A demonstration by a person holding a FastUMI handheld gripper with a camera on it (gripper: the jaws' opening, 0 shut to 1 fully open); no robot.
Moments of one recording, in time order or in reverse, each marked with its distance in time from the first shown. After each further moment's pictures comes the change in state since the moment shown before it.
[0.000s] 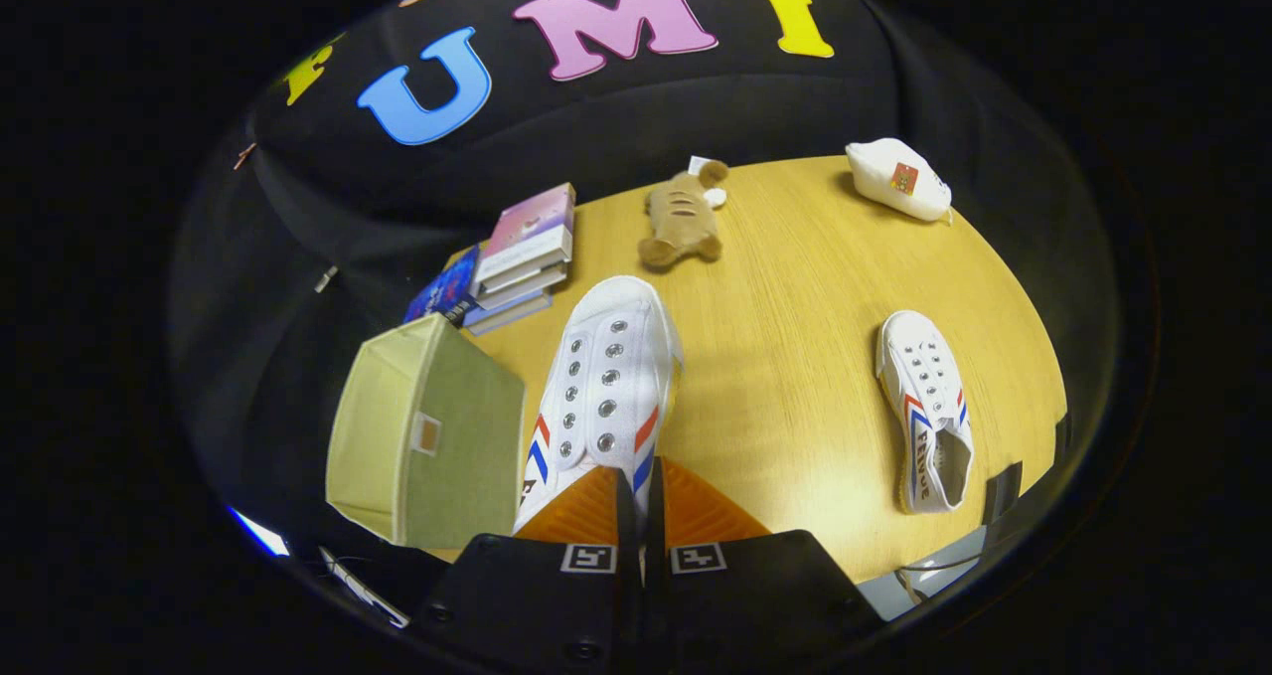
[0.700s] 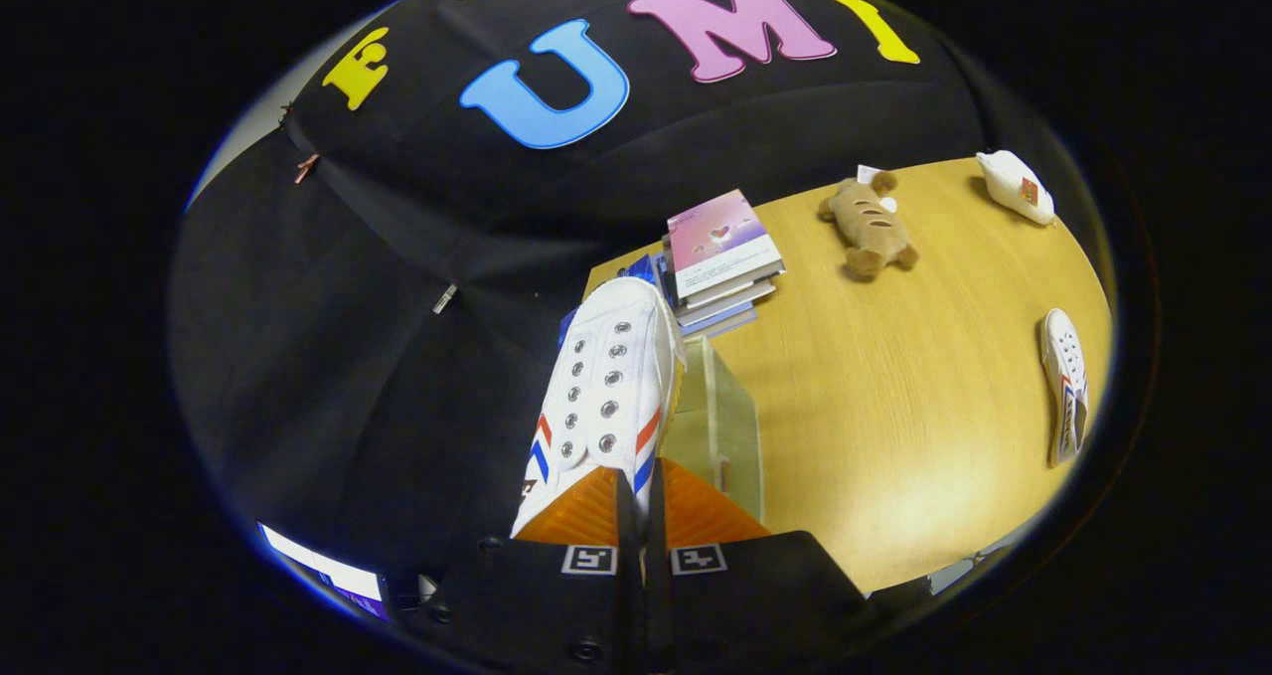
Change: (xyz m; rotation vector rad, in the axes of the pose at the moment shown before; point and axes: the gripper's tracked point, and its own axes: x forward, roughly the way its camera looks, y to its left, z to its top) arm 0.018 0.229 -0.004 0.042 0.021 0.249
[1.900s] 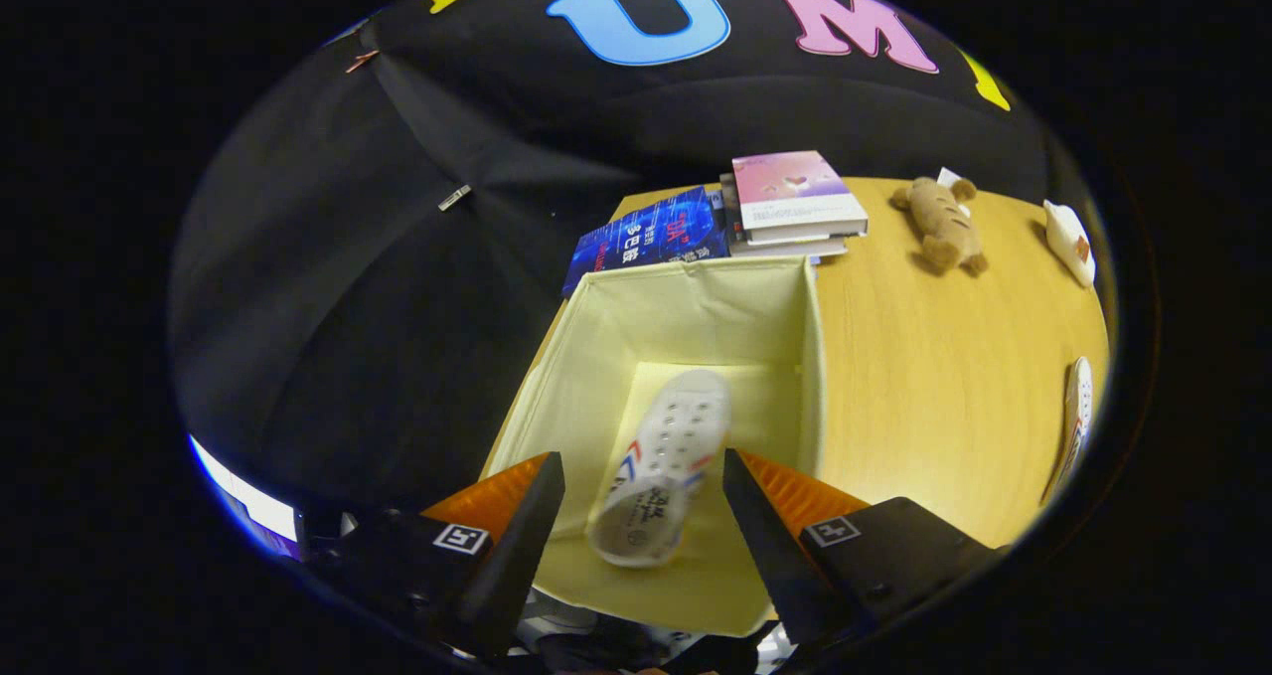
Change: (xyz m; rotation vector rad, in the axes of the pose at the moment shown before) arm 0.049 0.005 -0.067 -0.269 0.078 -0.030
